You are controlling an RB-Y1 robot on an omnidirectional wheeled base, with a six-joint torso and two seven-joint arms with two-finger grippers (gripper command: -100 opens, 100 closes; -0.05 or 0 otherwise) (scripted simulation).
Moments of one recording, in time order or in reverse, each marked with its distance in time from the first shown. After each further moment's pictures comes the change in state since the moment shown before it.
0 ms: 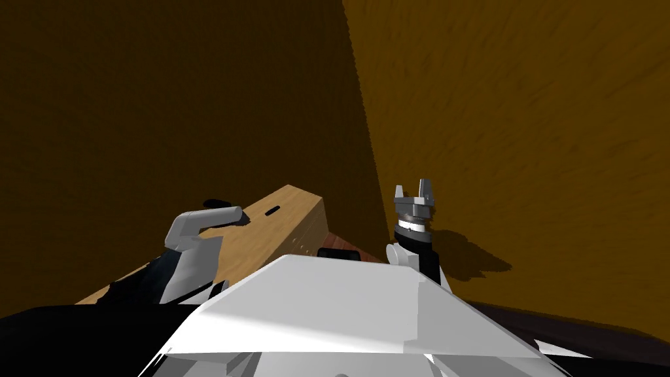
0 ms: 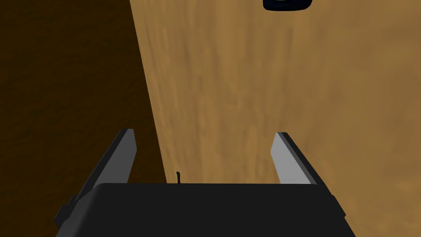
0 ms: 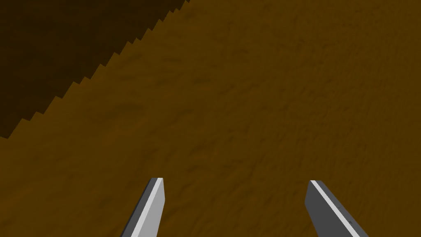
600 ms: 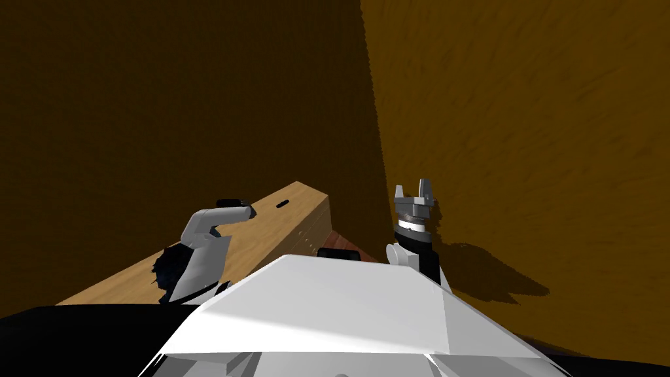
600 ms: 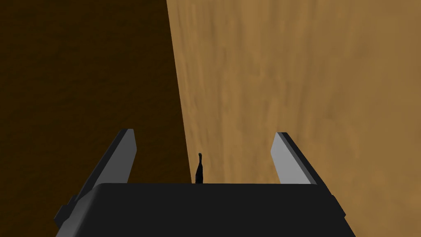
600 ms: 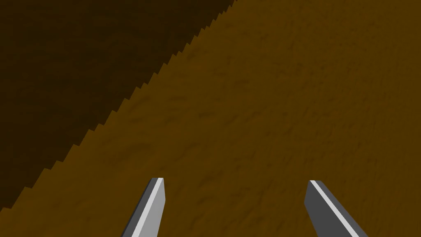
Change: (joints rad) left arm 0.004 -0.021 -0.084 -0.054 -0.055 -0.154 -0.012; right arm 0.000 0.000 0.000 0.000 0.000 0.000 0.000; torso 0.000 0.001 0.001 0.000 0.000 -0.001
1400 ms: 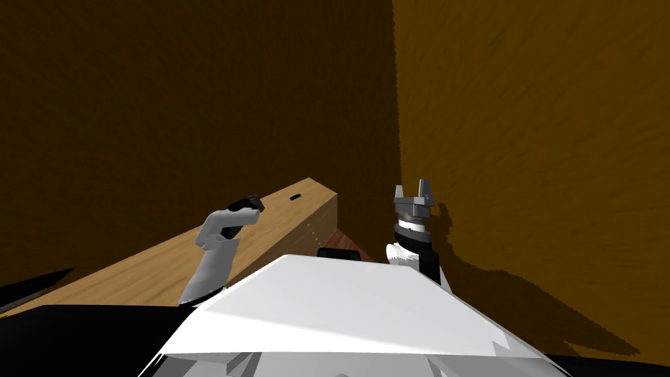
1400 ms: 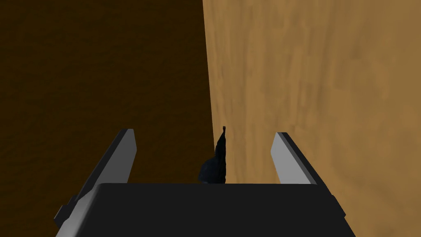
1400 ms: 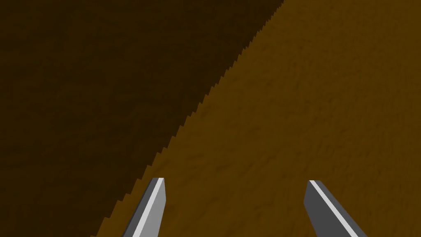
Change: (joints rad) left arm 0.034 -0.045 -0.094 -0.080 -0.062 -0.208 -0.024; right arm 0.000 0.000 0.000 0.000 0.000 0.000 0.000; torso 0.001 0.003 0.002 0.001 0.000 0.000
